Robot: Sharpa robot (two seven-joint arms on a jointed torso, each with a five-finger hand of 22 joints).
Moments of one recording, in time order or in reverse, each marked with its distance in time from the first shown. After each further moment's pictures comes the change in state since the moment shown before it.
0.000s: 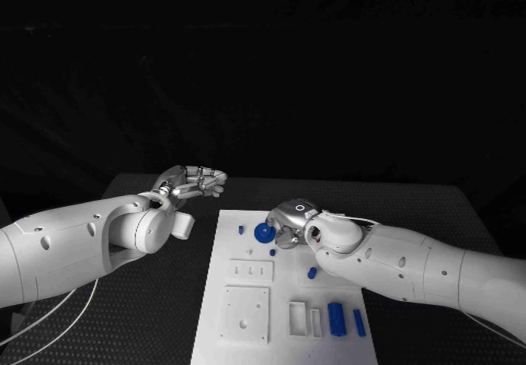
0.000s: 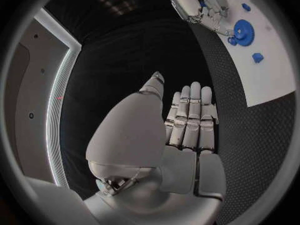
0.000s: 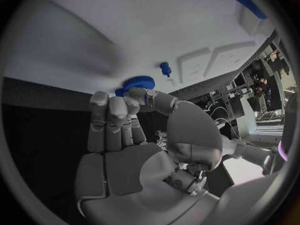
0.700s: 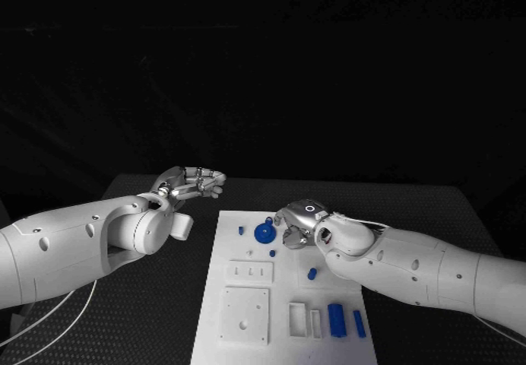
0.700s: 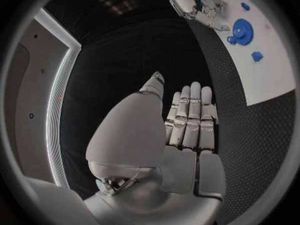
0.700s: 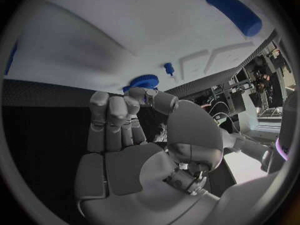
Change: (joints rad) left arm 0.000 -0.004 0.000 0.000 0.000 0.000 0.000; left_hand 0.000 0.000 0.000 0.000 0.000 0.000 0.000 0.000 0.000 -0.004 0.004 0.000 0.000 0.000 0.000 0.000 0.000 -0.002 0.000 0.000 0.000 0.001; right arm -0.004 -0.065 0.001 0.043 0.038 -0.079 0.016; right_hand 0.026 -0.026 0.002 0.010 -0.019 -0.004 0.003 0.000 0.000 -0.004 0.004 0.003 -0.001 0.000 0.001 0.000 0.000 0.000 0.000 0.000 0.000 0.000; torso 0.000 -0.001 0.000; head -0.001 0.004
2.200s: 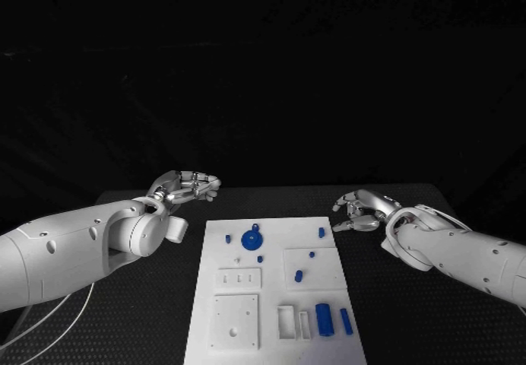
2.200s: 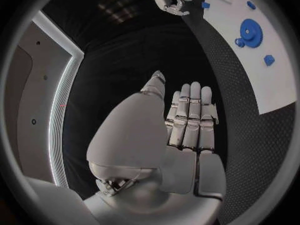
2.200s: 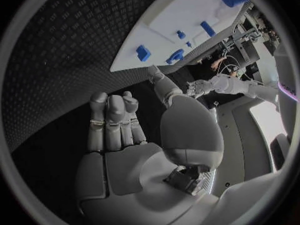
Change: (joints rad) left arm -0.026 0.042 -0.001 -0.111 -0.019 0.074 0.026; left_hand 0.033 -0.006 -0.023 -0.004 -0.023 0.014 -0.007 0.004 0.001 0.055 -0.023 0.016 0.012 0.000 0.000 0.000 0.006 0.007 0.000 0.000 0.000 0.000; right arm -0.032 -0.245 0.077 -0.143 0.555 0.021 0.386; right_hand 0.168 -0.071 -0.749 -0.038 -0.399 0.010 0.012 0.046 0.030 -0.066 0.030 0.015 -0.003 -0.069 0.023 -0.005 0.011 -0.012 -0.086 0.021 -0.034 -0.003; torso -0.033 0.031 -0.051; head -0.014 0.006
